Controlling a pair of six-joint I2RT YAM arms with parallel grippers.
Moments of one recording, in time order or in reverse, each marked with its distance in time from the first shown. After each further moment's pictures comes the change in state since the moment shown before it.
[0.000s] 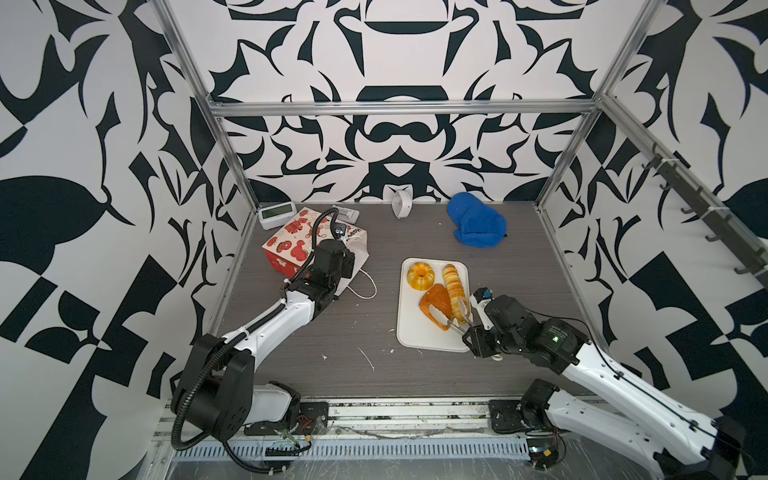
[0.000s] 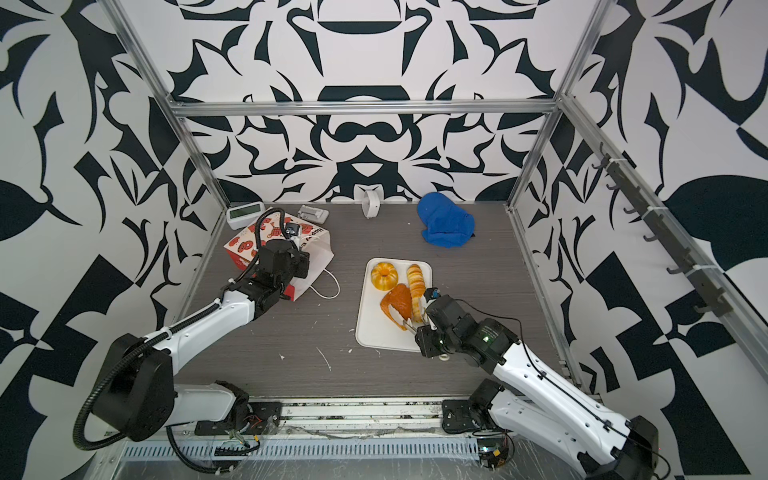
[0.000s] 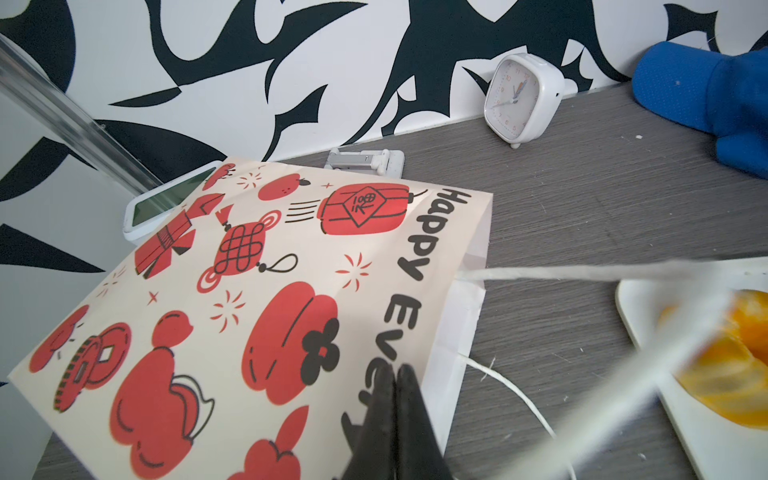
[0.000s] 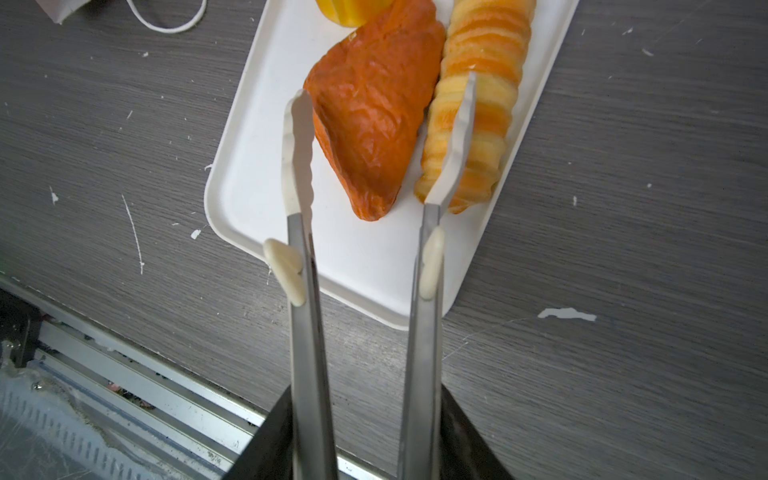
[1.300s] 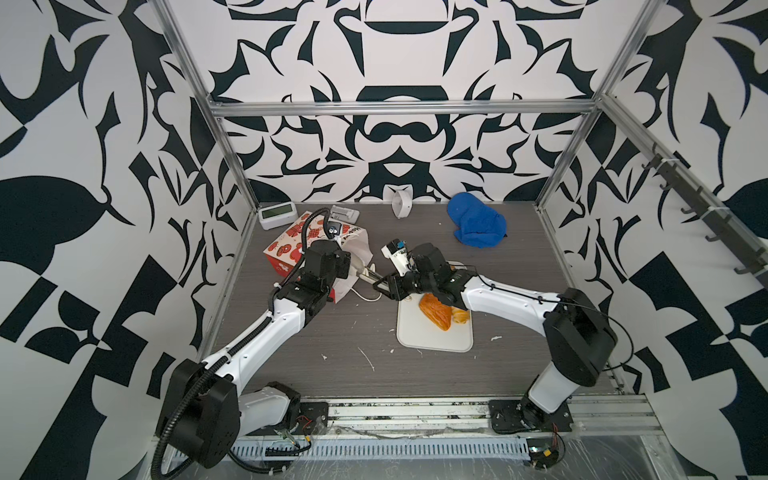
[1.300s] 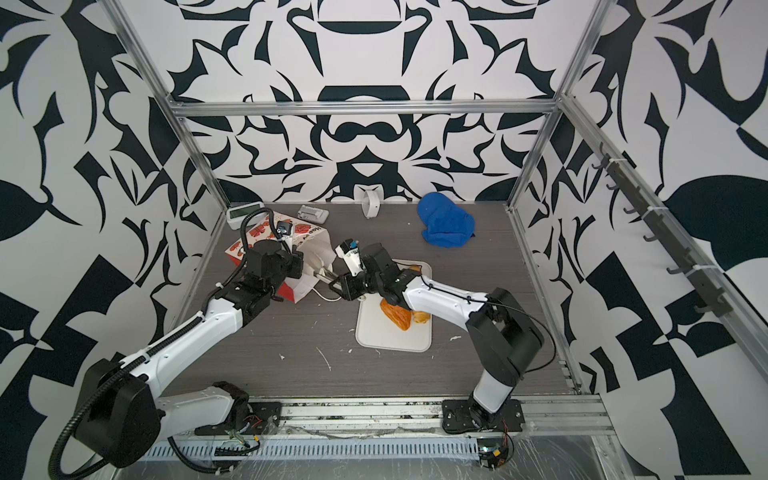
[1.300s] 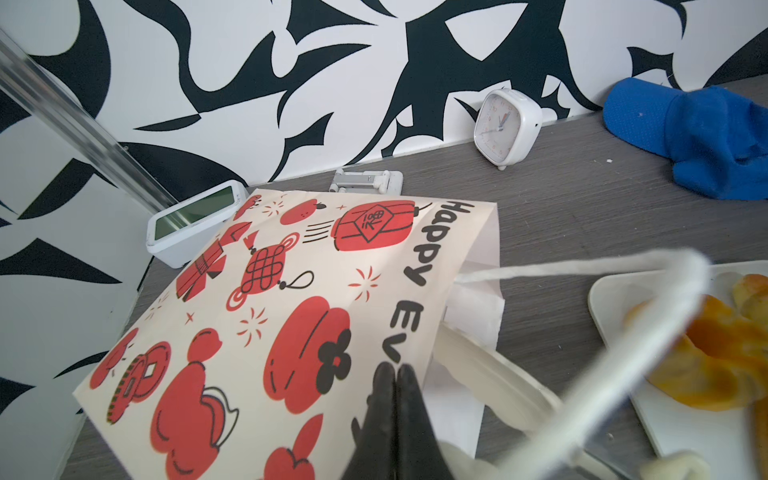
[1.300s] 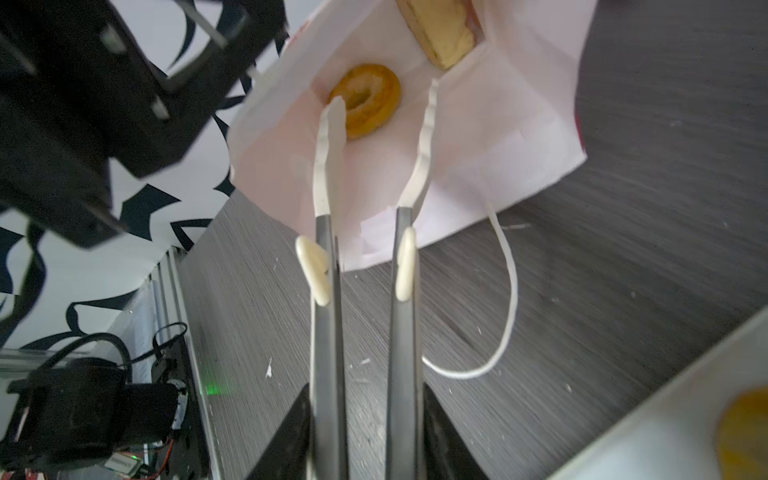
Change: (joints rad) left arm 0.003 -0.125 0.000 -0.077 0.018 0.011; right arm 0.040 0.903 0.421 0.935 -0.429 -0.131
